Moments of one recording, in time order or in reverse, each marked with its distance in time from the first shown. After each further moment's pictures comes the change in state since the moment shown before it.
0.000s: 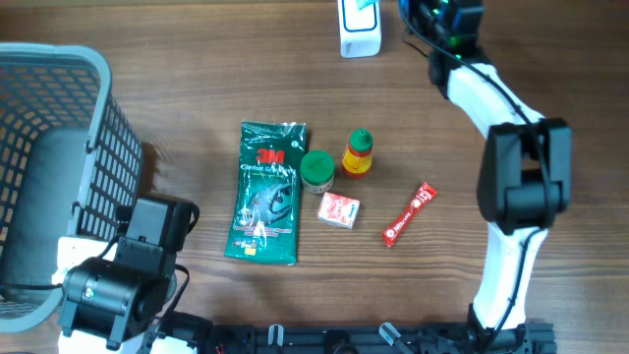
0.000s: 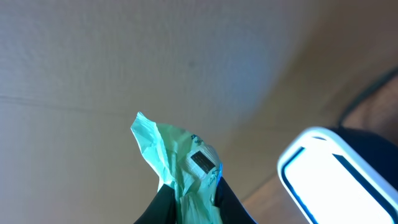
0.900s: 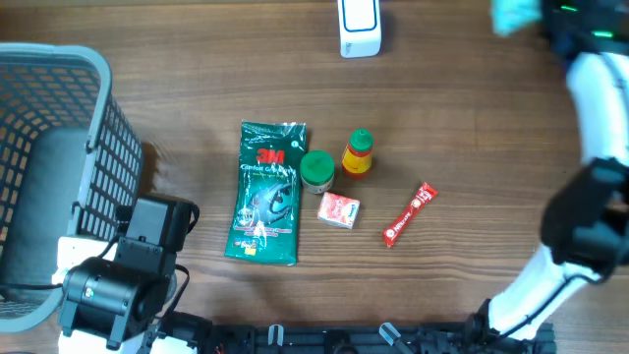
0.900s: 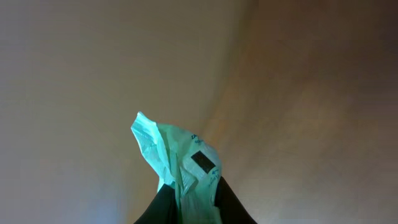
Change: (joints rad) left arm 0.000 0.000 0.000 0.000 0.000 0.000; right arm -0.459 -0.253 0.108 -0.905 0.218 -0.273
